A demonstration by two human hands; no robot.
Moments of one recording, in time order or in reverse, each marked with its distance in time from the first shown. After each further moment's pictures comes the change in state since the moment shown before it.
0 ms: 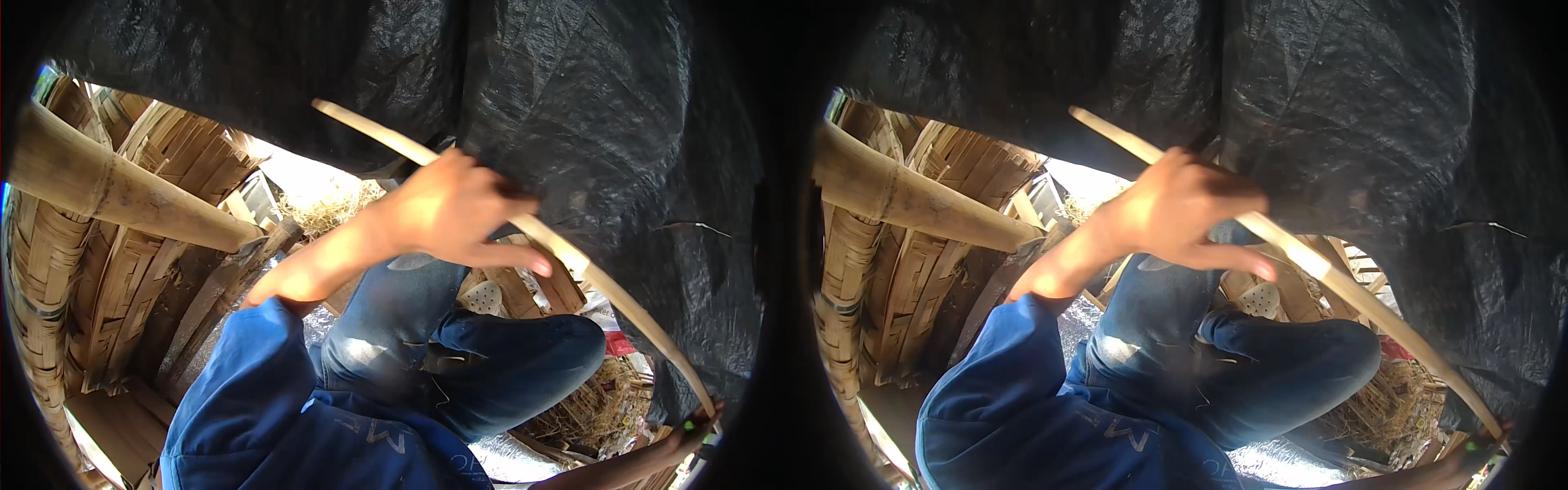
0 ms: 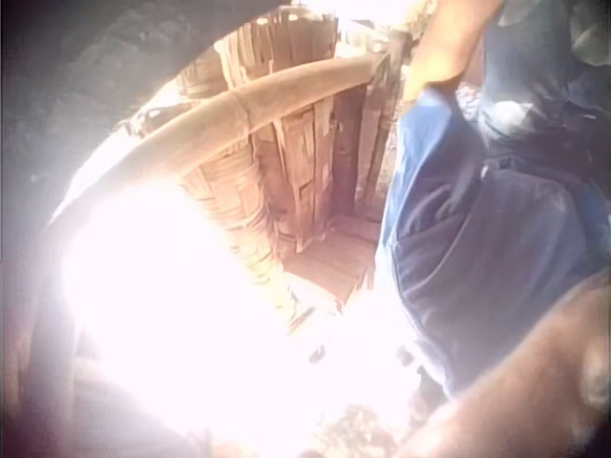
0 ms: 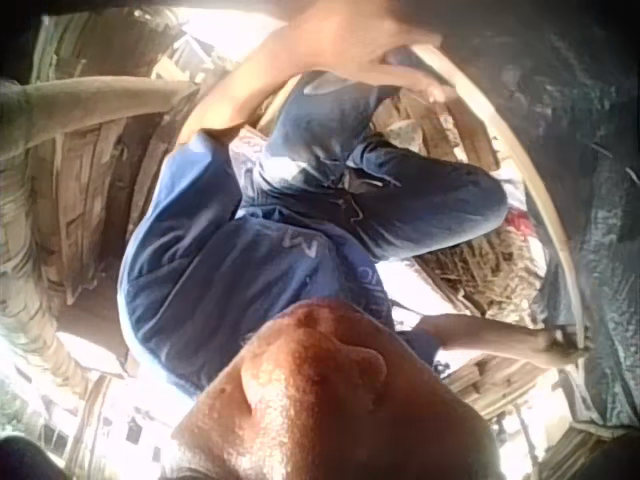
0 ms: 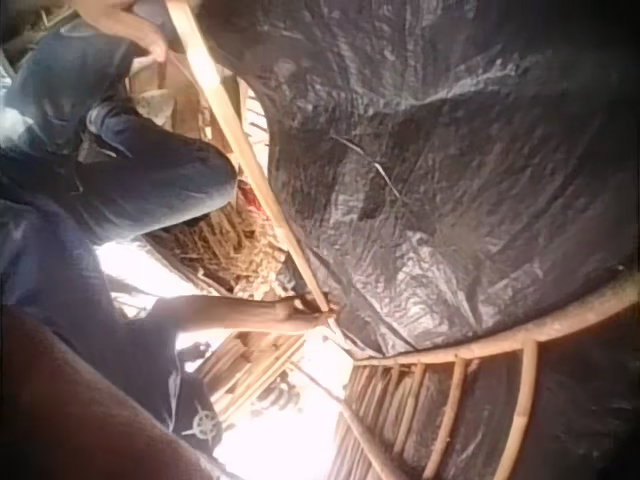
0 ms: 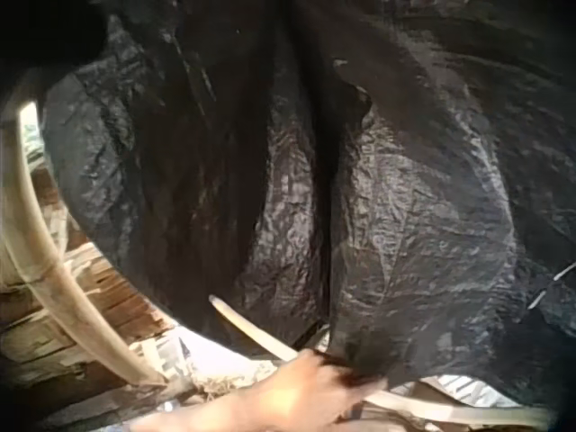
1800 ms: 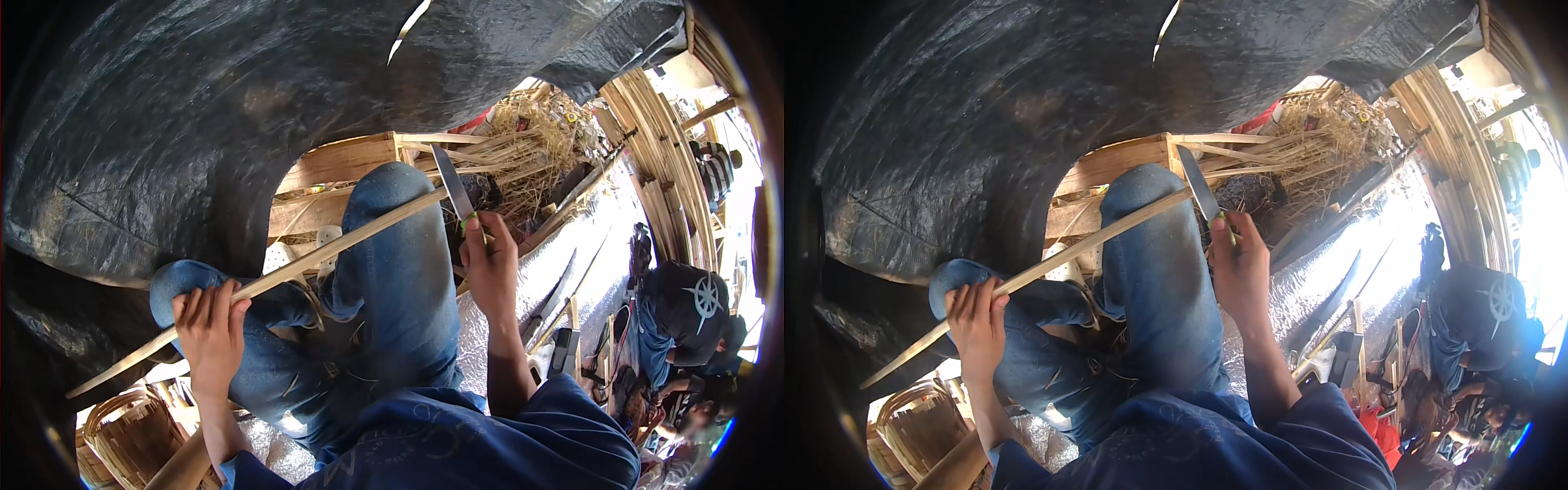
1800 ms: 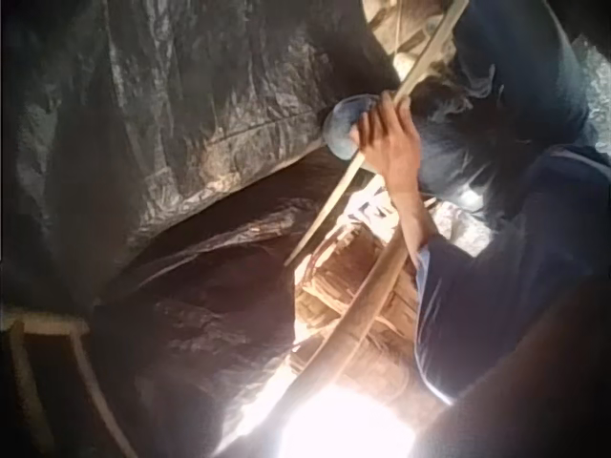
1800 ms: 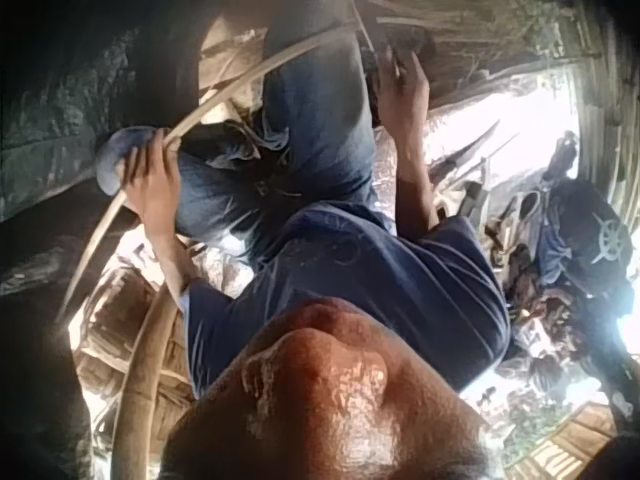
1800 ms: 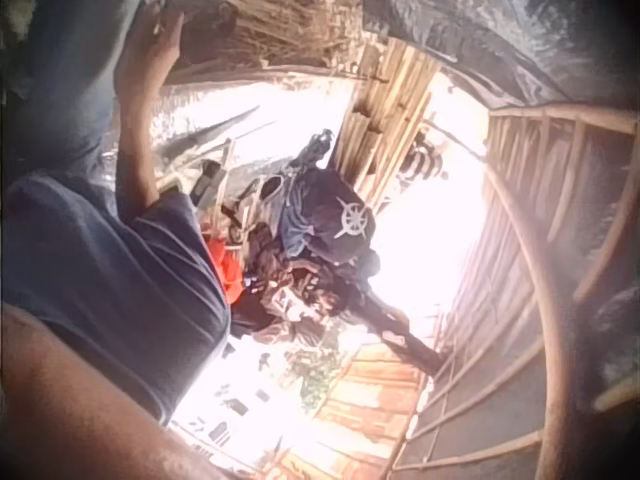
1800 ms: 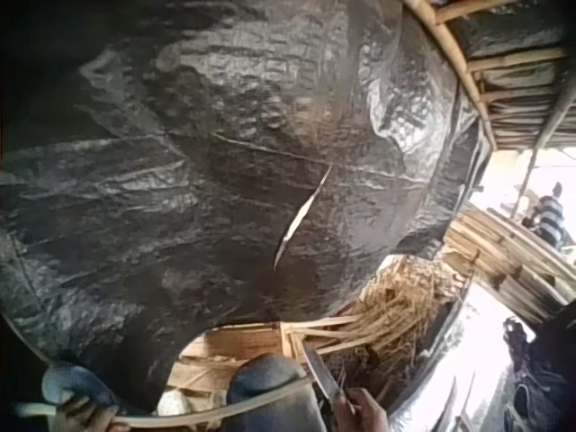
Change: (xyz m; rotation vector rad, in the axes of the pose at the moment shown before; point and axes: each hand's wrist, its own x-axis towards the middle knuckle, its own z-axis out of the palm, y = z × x) left_hand 0.001 0.028 0.072 0.118 -0.293 0.087; right_hand -0.230 0.076 -0.028 -0.745 -0.321 0.435
